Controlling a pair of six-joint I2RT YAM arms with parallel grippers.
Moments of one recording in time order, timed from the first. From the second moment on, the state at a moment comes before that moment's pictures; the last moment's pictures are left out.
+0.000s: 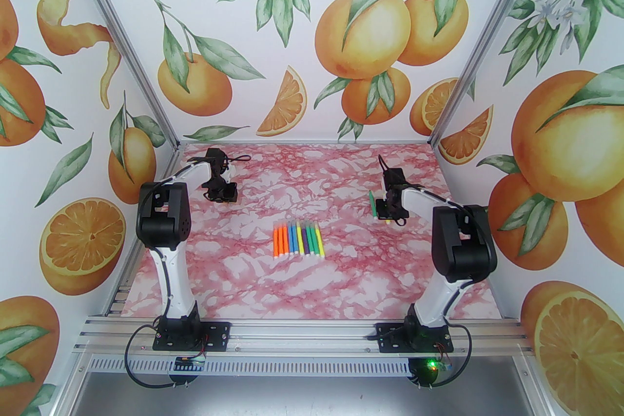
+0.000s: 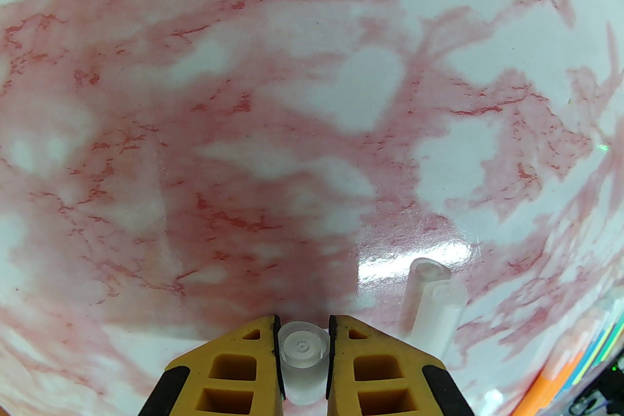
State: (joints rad) left arm -0.02 2.14 1.57 -0.84 0.15 0.00; right arm 0.04 1.82 1.10 -0.53 0.11 0.07
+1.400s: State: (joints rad) left arm -0.03 1.96 1.43 -0.73 0.24 -0.06; right arm 0.06 1.60 1.10 -0.58 0.09 0.12
